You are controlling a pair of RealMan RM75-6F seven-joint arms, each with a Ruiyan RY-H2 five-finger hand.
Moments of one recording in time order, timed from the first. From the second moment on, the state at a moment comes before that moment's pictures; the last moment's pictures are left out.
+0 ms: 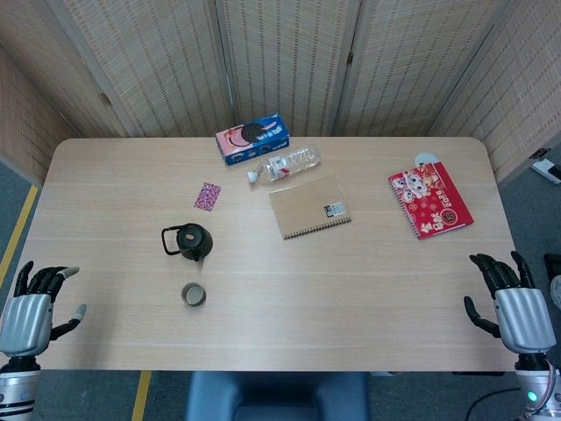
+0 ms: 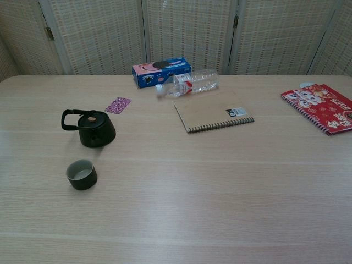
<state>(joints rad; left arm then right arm) -0.10 -1.25 -0.08 -1.60 1.47 1.53 0.15 0.09 -1.15 0.00 -1.62 -1.53 1.59 -0.09</state>
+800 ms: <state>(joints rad) -0.14 -1.25 -0.09 -1.56 1.51 1.48 0.09 0.04 -1.13 0.00 -1.63 -1.55 1.58 -0.07</state>
